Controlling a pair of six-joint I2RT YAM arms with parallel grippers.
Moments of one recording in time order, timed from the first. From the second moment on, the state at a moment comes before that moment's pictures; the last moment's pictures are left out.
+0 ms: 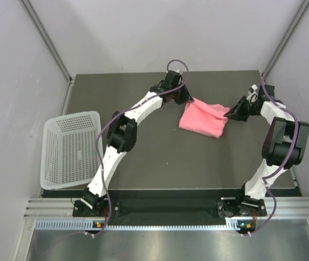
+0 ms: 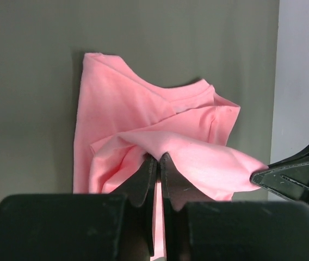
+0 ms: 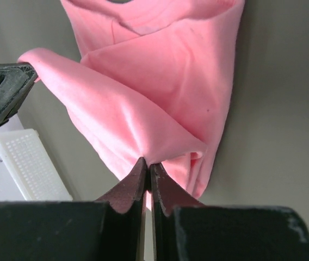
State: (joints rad) left arm -0.59 2.55 2.33 -0.38 0.27 -0.82; right arm -0.24 1.82 1.26 -0.49 -0.66 0.42
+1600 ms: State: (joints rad) left arm -0.63 2.33 1.95 -0.42 0.50 -0.77; right arm -0.16 2.08 1.48 -0.46 -0.58 0.41
